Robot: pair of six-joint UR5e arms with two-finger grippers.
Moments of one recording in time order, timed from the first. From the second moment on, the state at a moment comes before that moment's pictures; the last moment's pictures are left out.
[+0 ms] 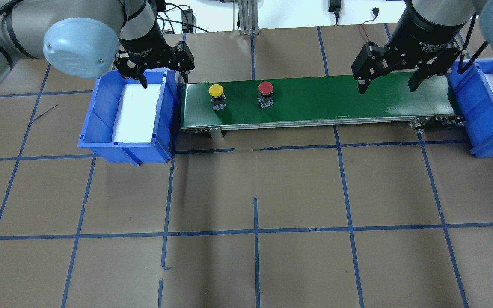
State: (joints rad) left arm -1.65 -1.81 -1.46 -1.40 1.58 -0.18; right arm 1.53 -1.58 1.54 -1.55 -1.53 -0.07
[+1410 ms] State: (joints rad) left arm -1.56 -1.62 -1.54 -1.53 1.60 -0.05; right arm 1.52 -1.58 1.55 -1.55 -1.53 -0.07
